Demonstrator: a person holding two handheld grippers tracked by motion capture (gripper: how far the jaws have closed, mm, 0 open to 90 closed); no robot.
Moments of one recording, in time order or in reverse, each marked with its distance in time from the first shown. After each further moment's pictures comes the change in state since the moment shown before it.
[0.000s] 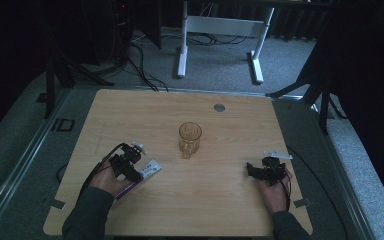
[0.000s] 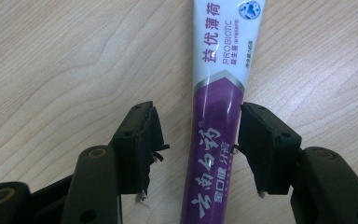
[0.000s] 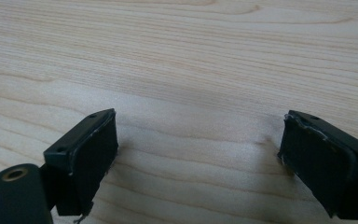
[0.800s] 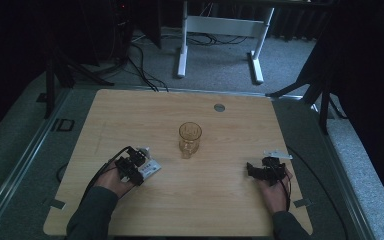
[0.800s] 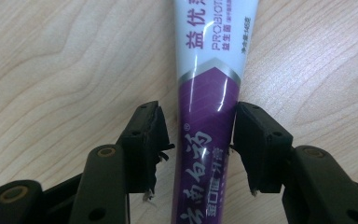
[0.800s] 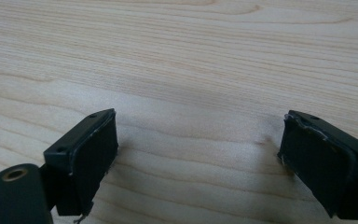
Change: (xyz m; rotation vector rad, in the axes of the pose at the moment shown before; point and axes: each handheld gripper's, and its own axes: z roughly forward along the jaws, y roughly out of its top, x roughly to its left) left arm -0.007 0.007 0.023 0.108 -0.018 0.023; right arm 0.000 0.000 0.000 0.000 0.000 0.000
